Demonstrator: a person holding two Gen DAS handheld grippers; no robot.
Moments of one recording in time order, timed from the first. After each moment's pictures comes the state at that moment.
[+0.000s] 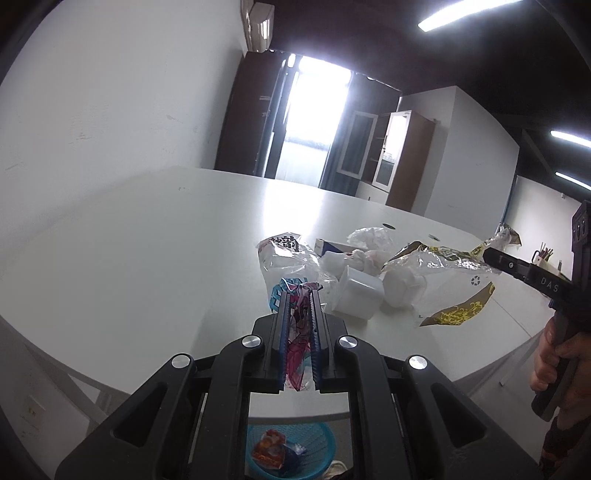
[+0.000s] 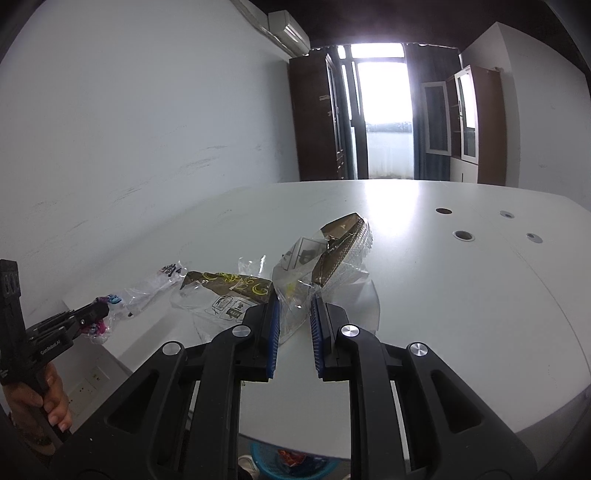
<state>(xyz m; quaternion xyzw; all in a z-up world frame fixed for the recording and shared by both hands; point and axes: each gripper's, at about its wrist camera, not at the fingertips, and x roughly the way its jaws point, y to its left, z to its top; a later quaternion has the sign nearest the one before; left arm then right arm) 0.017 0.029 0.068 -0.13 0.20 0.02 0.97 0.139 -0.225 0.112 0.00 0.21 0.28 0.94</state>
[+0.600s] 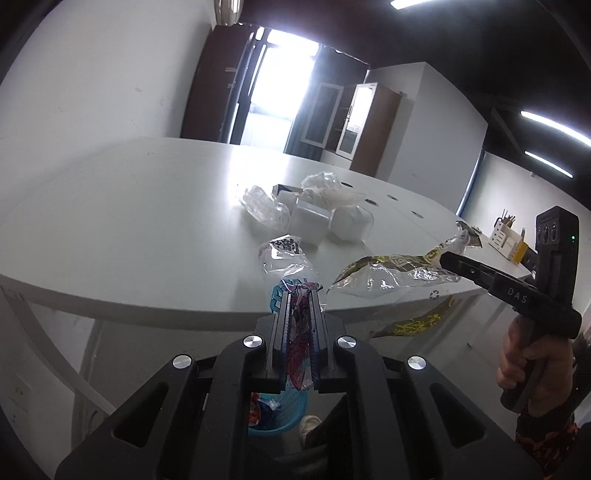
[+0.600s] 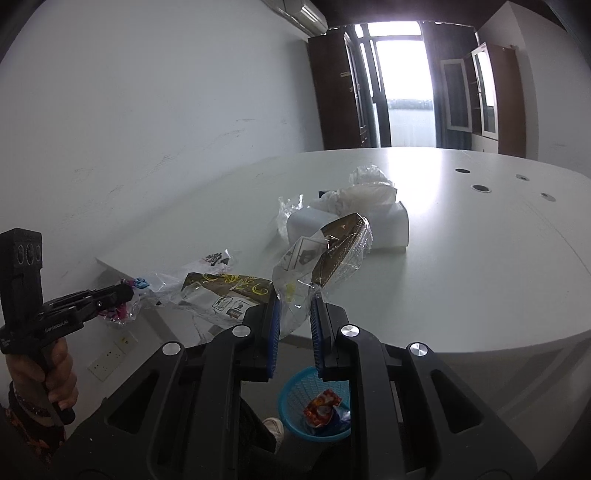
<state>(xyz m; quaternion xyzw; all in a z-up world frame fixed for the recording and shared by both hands) -0.029 0.005 0.034 -0.13 0.25 -0.06 0.96 0.056 -0.239 0.055 0.00 0.26 0.33 0.91</state>
